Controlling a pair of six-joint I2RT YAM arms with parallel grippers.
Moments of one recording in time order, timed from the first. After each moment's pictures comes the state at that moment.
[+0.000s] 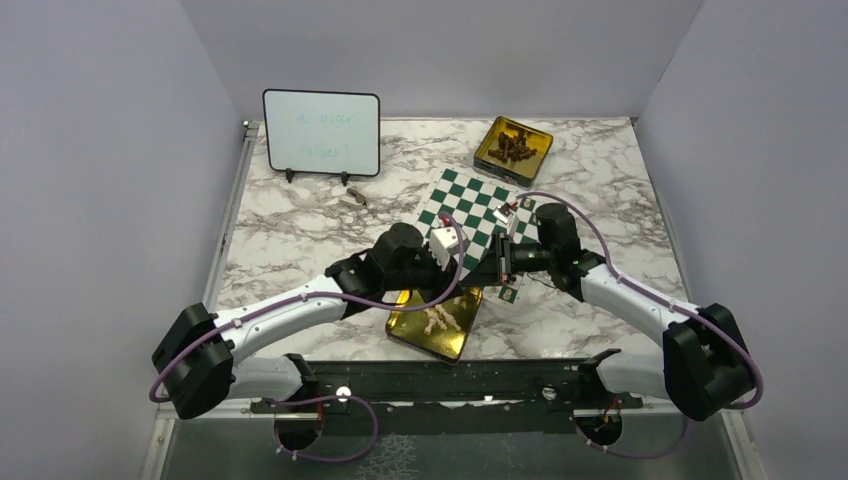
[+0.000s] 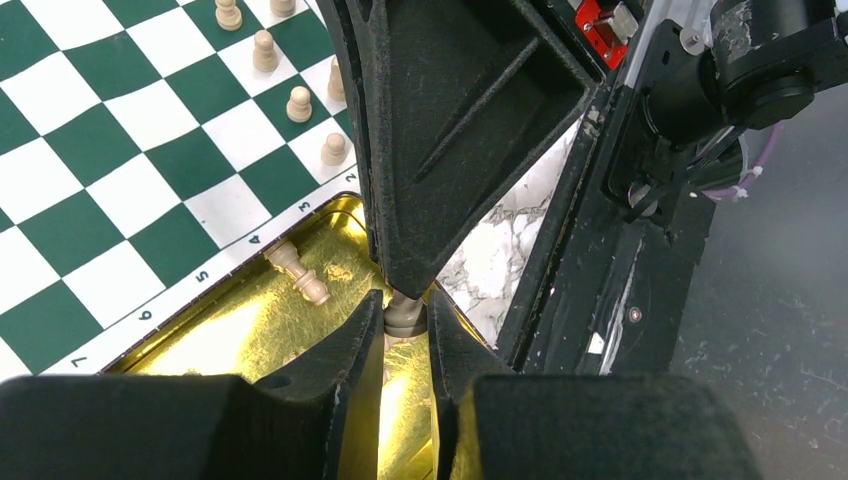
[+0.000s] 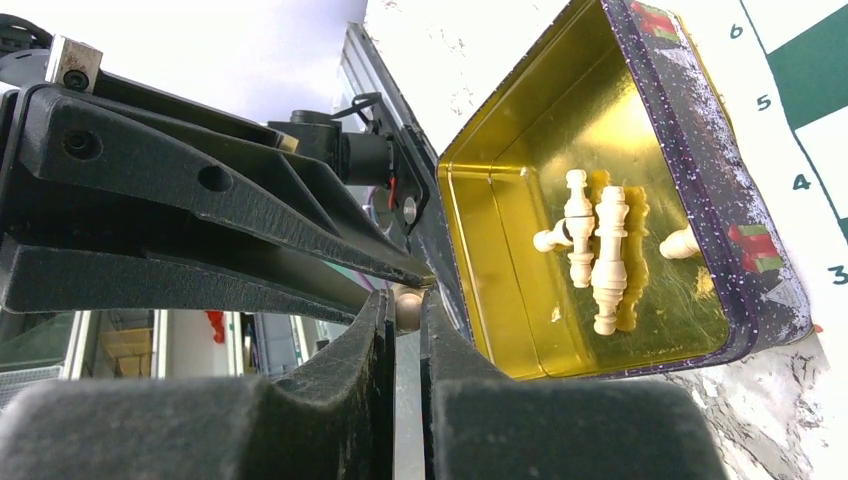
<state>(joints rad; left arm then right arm) -0.92 1.23 0.79 -0.05 0.35 -0.16 0.45 1.25 0.61 0.10 -0.95 0.73</state>
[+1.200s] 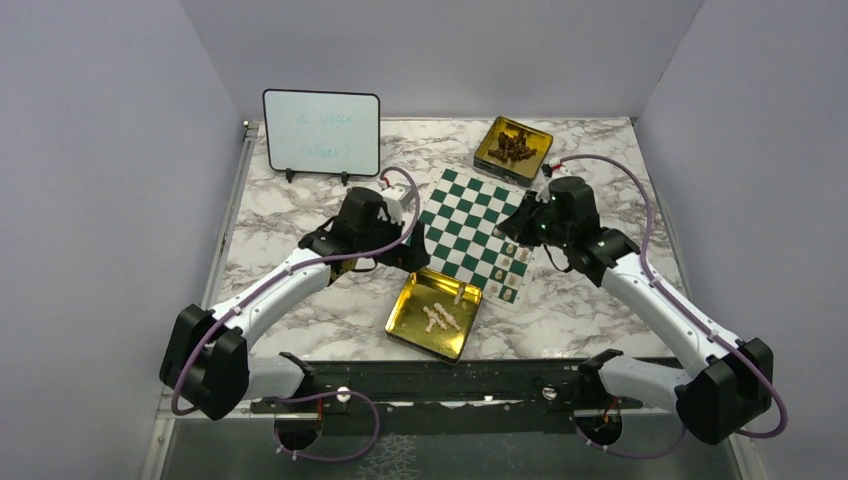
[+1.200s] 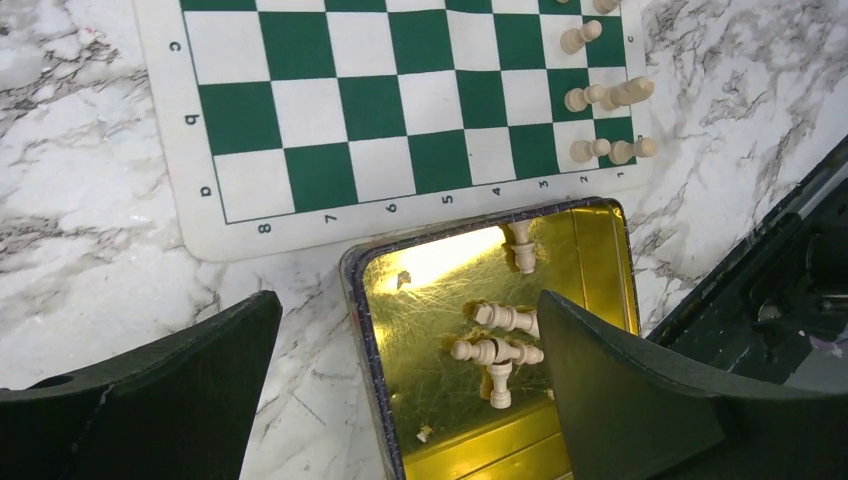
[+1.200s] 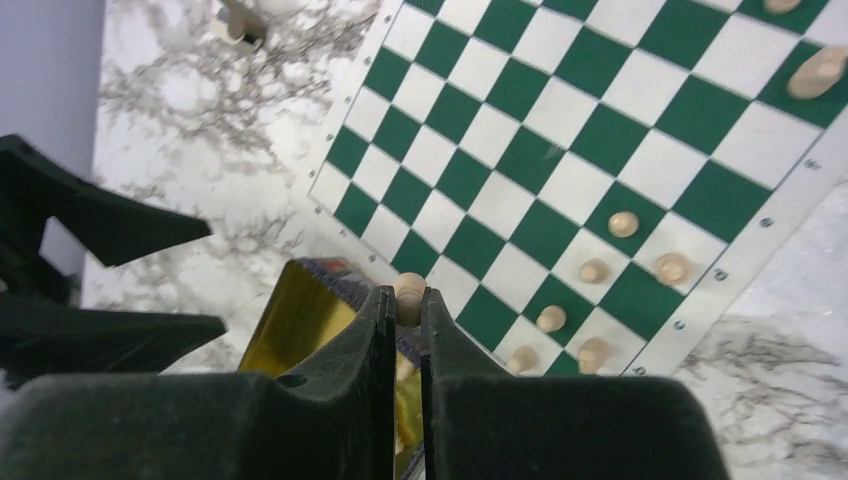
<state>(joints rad) -0.60 1.29 0.87 -0.27 0.28 -0.23 0.46 1.11 0.89 -0.33 -0.10 0.56</state>
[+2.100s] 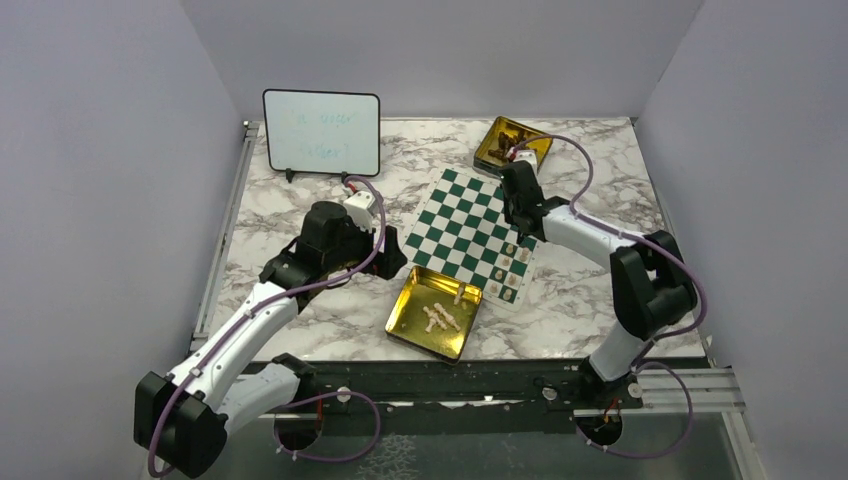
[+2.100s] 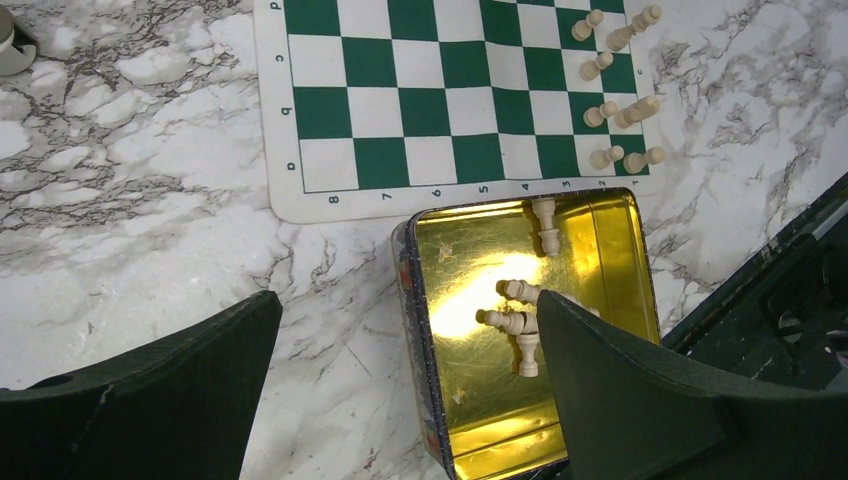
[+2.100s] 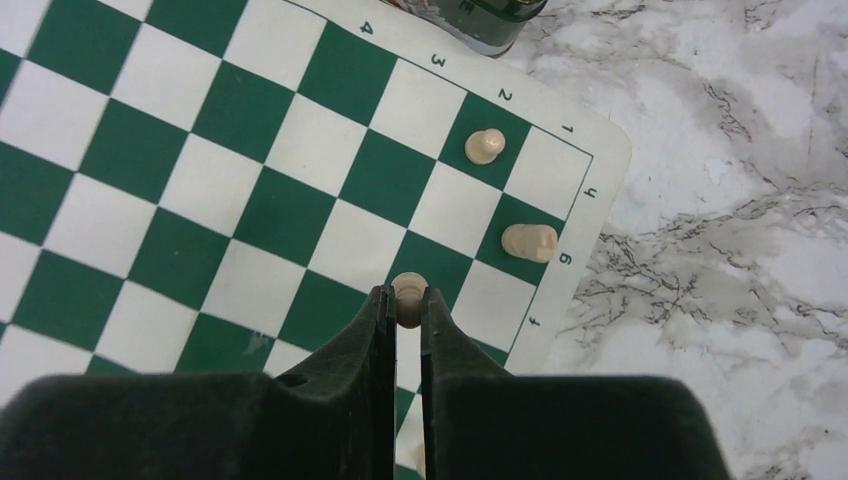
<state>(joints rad) -0.48 0.99 0.76 -0.34 0.27 -0.20 0.46 1.65 1.07 -0.19 0.44 0.22</state>
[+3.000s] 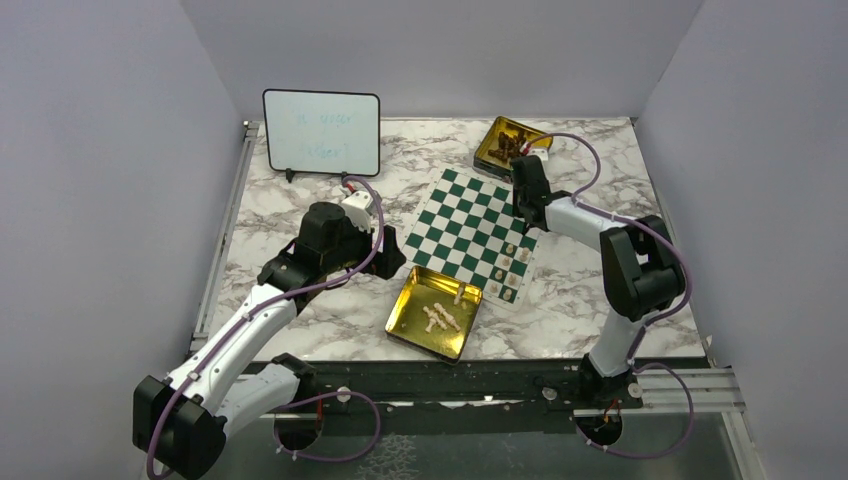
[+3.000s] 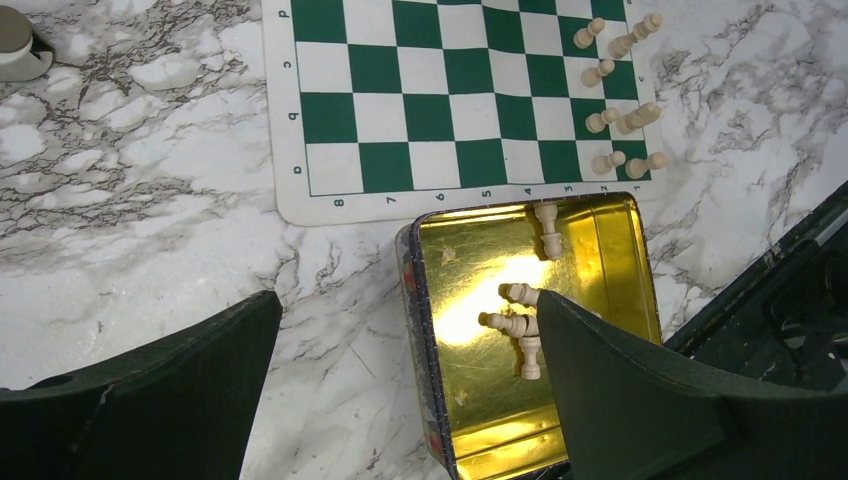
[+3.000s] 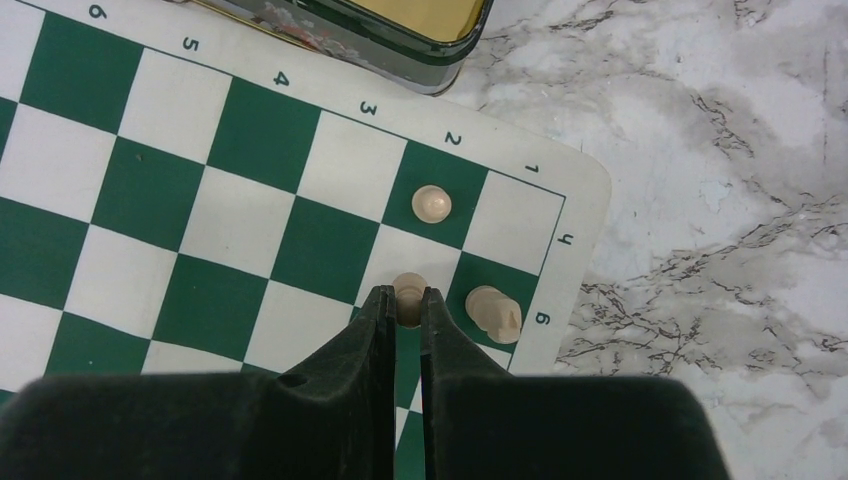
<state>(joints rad) -0.48 0.96 0.75 -0.34 0.25 -0.20 0.35 1.81 1.13 -0.11 0.43 0.24</state>
